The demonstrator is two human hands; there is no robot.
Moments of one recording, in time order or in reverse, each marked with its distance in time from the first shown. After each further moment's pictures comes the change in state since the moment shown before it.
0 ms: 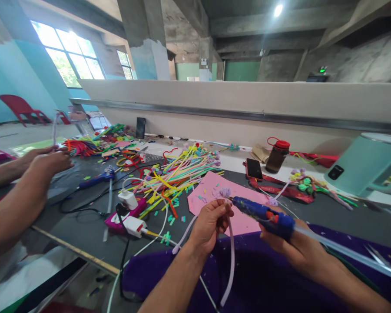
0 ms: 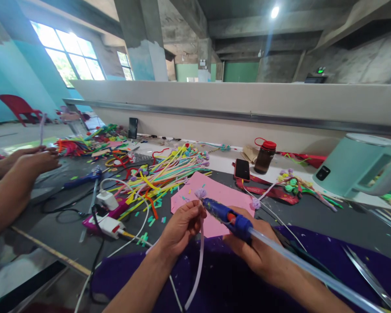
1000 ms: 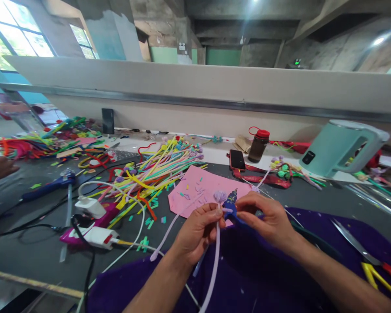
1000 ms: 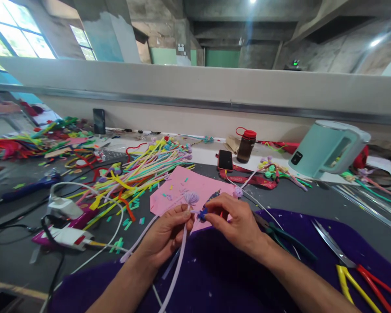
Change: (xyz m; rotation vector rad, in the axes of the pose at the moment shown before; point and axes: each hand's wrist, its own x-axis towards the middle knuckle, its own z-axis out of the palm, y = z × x) left_hand -0.007 -0.003 0.009 -0.069 -0.154 -0.249; right_hand 0.015 0.025 0.016 0.151 0.198 -0.013
